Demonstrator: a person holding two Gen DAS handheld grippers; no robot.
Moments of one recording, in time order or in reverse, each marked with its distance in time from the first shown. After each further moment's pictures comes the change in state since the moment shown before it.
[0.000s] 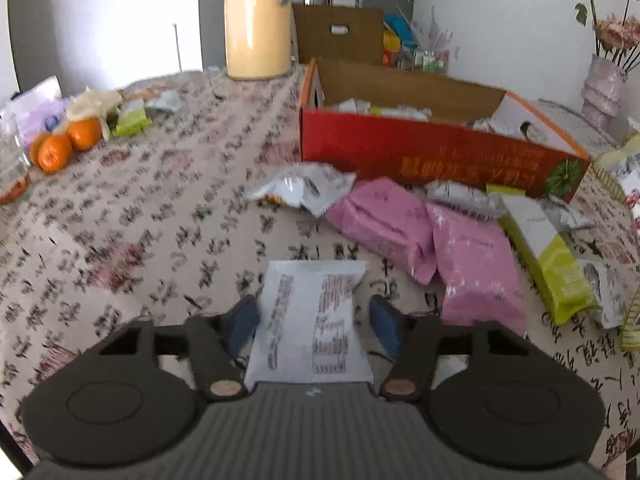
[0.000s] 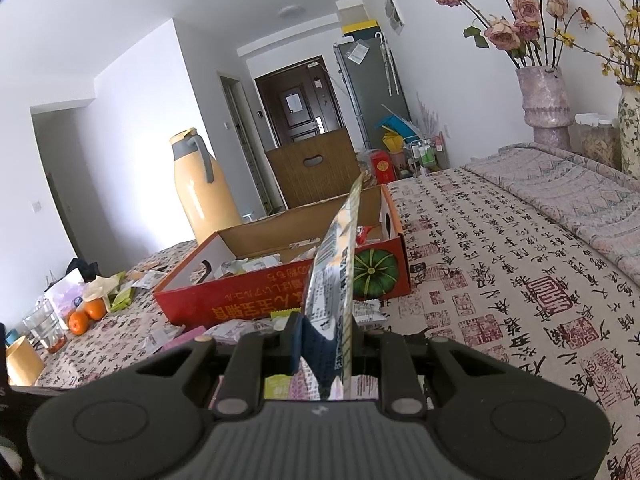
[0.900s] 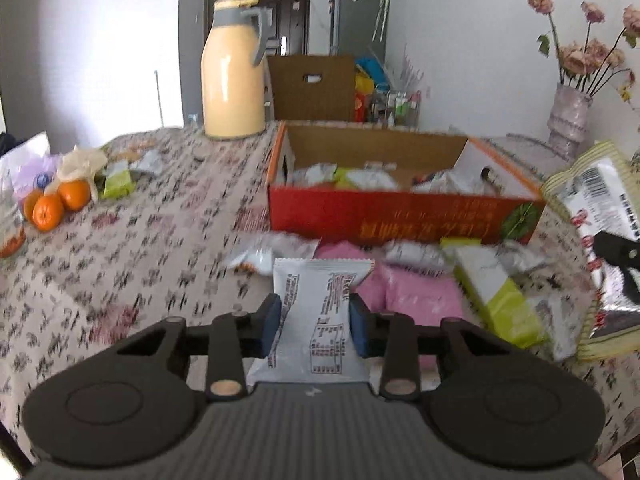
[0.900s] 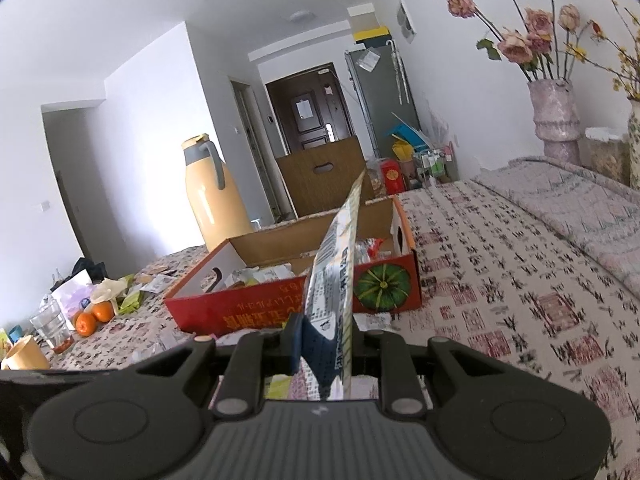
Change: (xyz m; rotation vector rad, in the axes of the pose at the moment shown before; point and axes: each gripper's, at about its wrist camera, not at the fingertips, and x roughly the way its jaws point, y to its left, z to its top) left arm -0.039 -0.015 0.021 0.045 -0.164 -0.058; right arm -0.002 0.007 0.009 -0.031 -0.025 0.025
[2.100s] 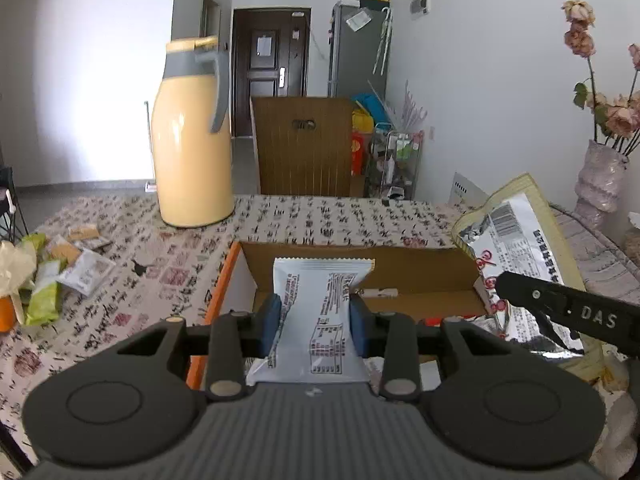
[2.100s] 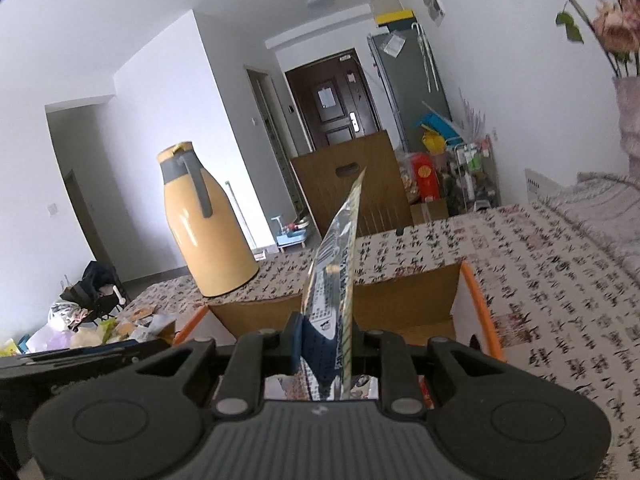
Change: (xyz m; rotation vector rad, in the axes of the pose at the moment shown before) left arm 0.136 -0.030 0.136 -0.024 -0.081 -0.005; right arm 0.205 -0.012 0.109 0.012 0.051 0.086
